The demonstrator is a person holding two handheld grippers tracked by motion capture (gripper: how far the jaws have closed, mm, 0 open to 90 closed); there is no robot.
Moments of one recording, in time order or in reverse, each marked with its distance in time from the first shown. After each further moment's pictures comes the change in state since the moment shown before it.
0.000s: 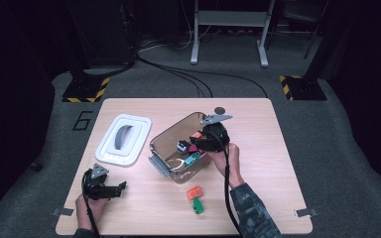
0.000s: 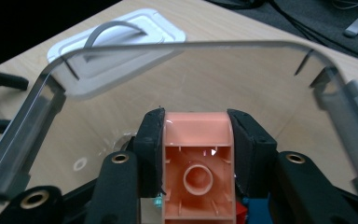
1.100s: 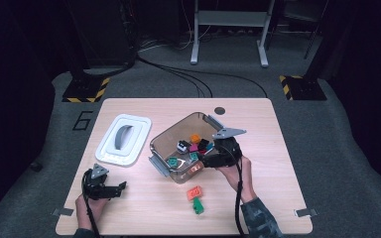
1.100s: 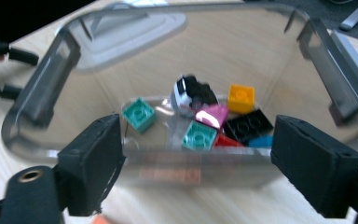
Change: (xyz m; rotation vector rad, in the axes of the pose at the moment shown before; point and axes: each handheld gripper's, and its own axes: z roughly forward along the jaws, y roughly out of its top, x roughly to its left) left arm 0.000 0.000 0.000 0.003 -0.003 -0.006; right arm 0.003 -0.037 -0.038 0.005 -0.008 0.007
